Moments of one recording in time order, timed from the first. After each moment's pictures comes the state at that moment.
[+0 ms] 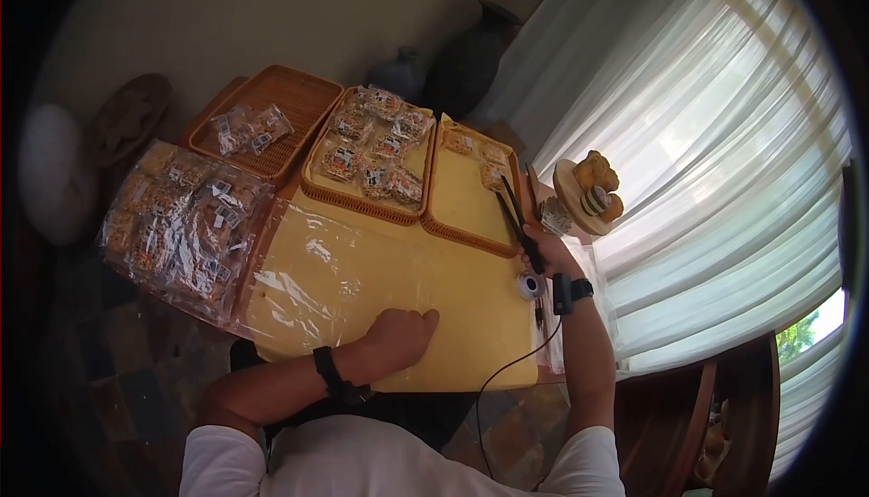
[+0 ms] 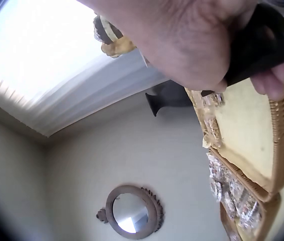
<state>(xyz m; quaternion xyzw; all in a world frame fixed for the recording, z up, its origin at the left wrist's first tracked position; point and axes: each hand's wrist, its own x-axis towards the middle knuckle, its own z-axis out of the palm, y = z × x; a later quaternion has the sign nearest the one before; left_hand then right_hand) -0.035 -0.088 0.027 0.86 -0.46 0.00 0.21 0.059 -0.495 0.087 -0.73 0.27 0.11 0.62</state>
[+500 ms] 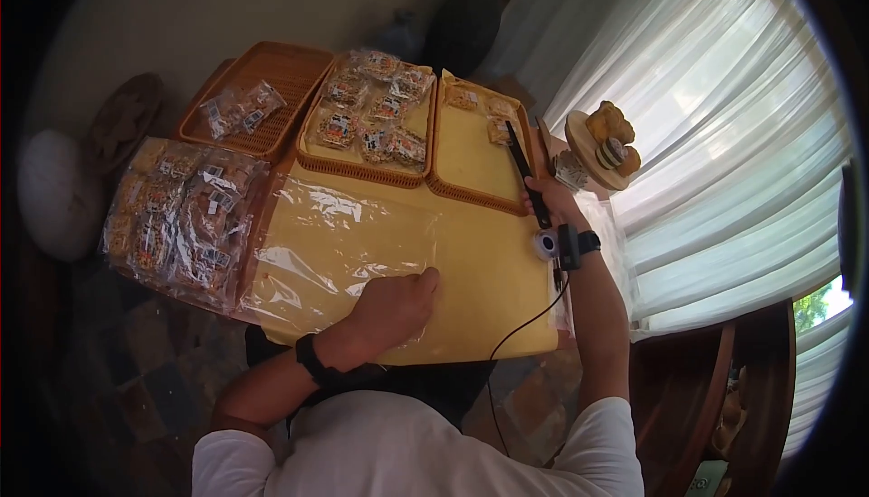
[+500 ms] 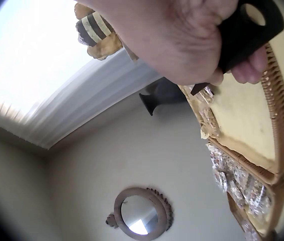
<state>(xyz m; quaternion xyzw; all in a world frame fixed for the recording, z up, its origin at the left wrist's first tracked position) -0.033 -0.061 0.048 0.85 -0.41 0.02 0.32 0.073 -0.458 0.091 -0.74 0.30 0.05 0.61</state>
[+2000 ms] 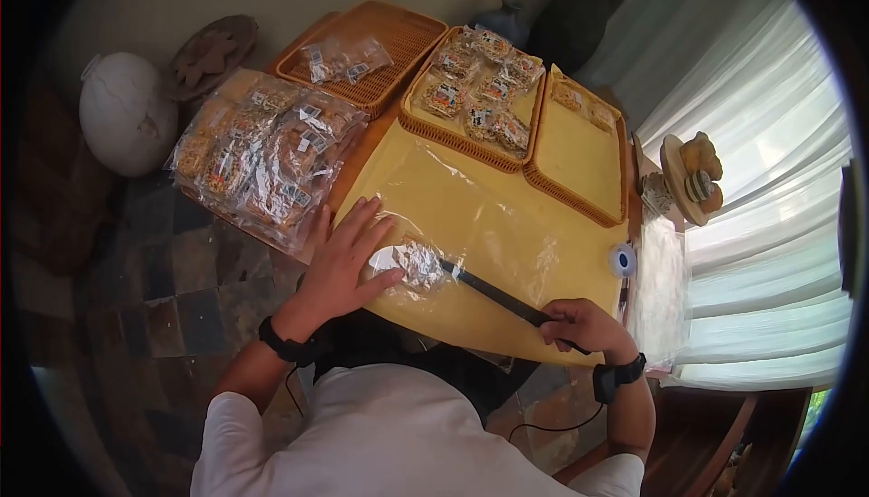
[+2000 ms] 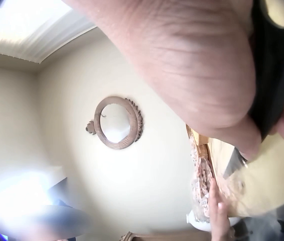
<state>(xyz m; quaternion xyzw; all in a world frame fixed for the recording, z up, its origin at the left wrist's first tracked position) -0.052 0.096 0.032 0.93 -0.24 0.10 0.25 -0.095 -0.342 0.108 -0.79 0.01 0.41 0.45</state>
